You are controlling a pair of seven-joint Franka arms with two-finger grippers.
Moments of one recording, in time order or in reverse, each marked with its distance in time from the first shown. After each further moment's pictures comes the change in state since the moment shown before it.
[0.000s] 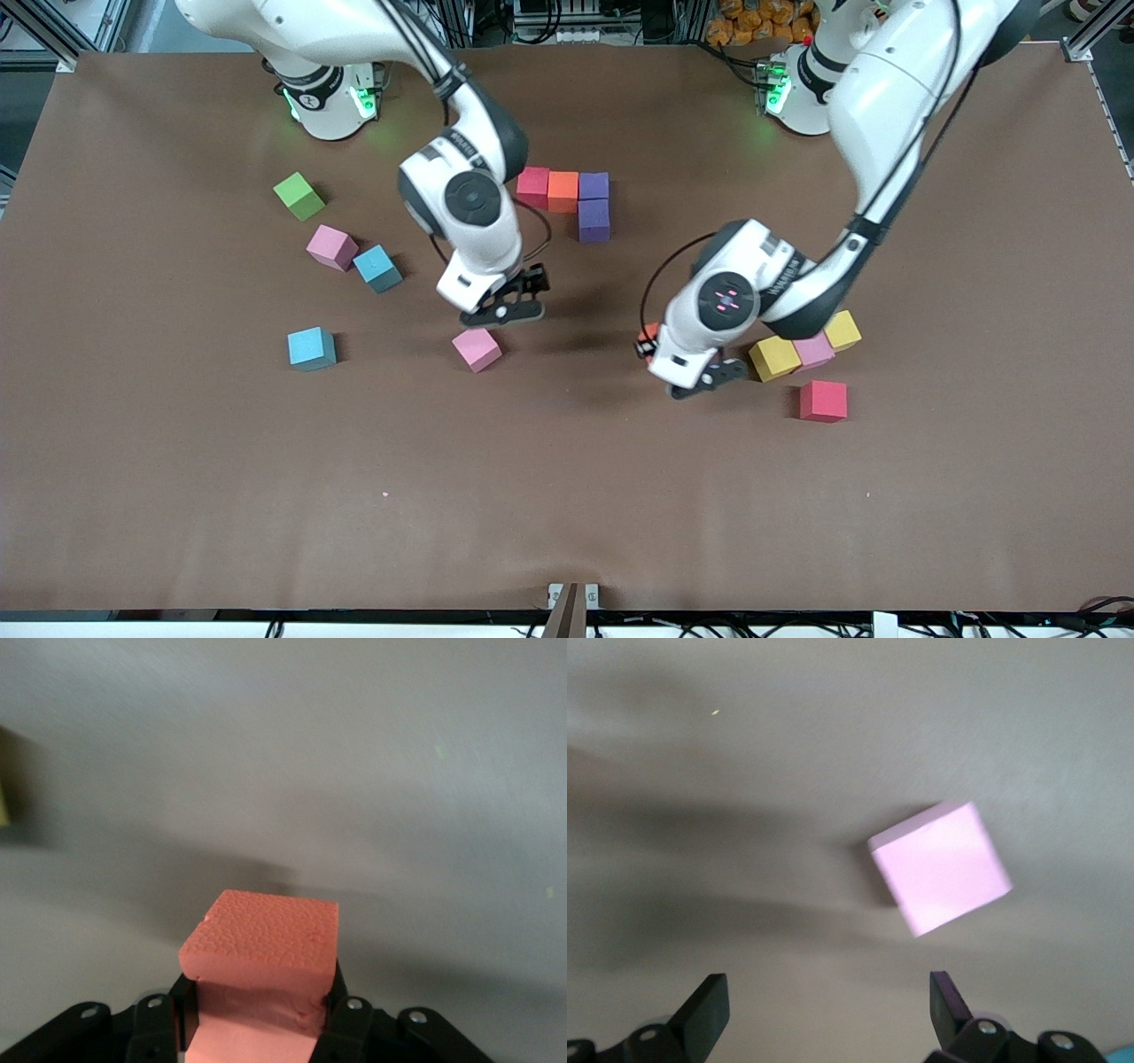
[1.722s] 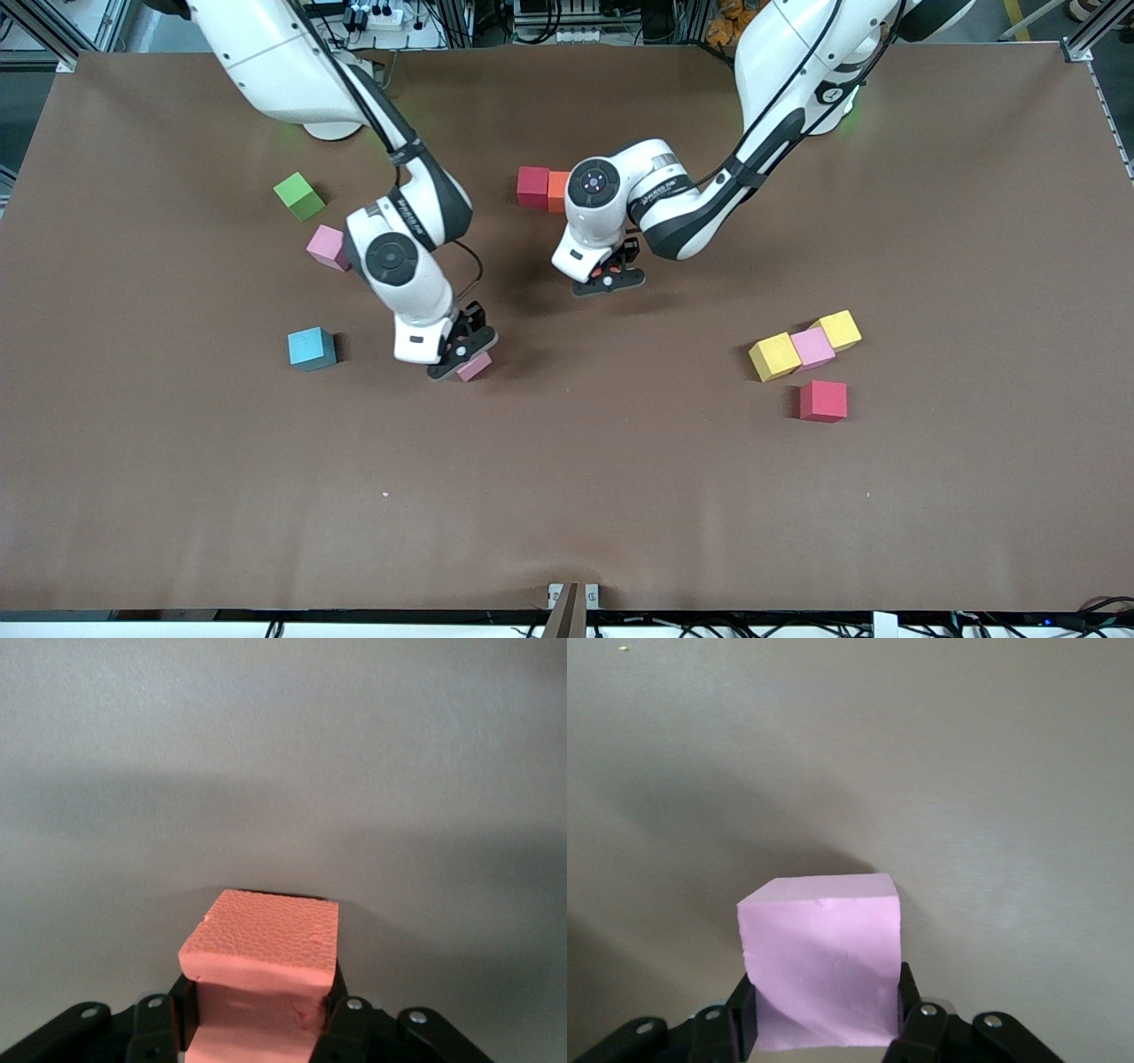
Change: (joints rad) left arm -0.210 -0.080 -0.038 -0.253 0.112 0.138 -0.237; right arm -0.171 0.044 0.003 -0.111 -0.001 0.230 -0.610
